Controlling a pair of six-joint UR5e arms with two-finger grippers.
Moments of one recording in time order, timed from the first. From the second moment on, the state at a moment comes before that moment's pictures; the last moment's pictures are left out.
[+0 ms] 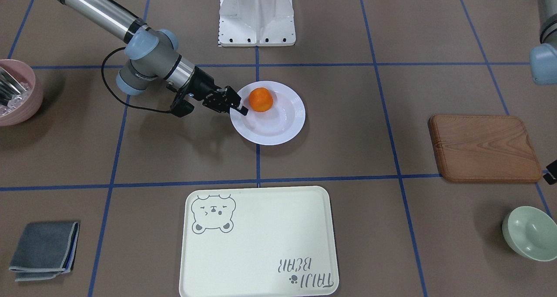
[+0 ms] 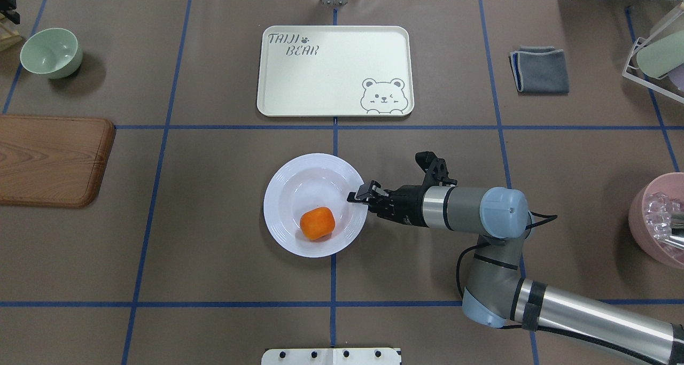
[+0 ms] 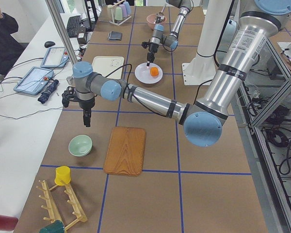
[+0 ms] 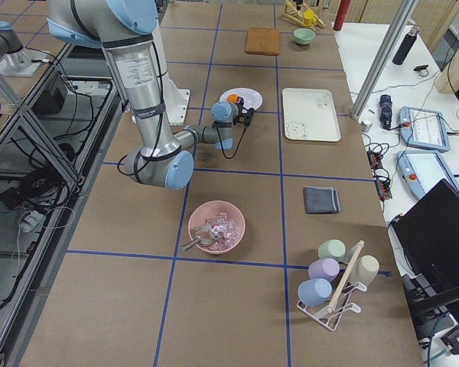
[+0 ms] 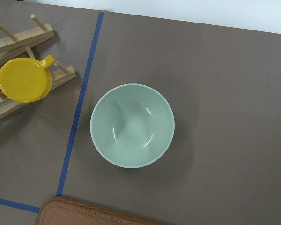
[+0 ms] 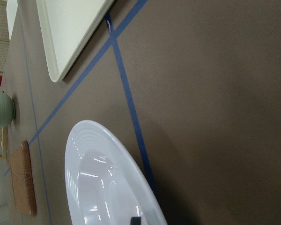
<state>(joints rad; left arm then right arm) -1.36 -1.99 -1.48 -1.63 -2.19 -0.59 0.41 -1.13 1.37 -0.18 1.71 1.88</state>
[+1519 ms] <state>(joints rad) -1.36 -1.99 -1.49 -1.63 -2.19 -0.59 0.41 -1.11 1.38 -0.18 1.69 1.92</state>
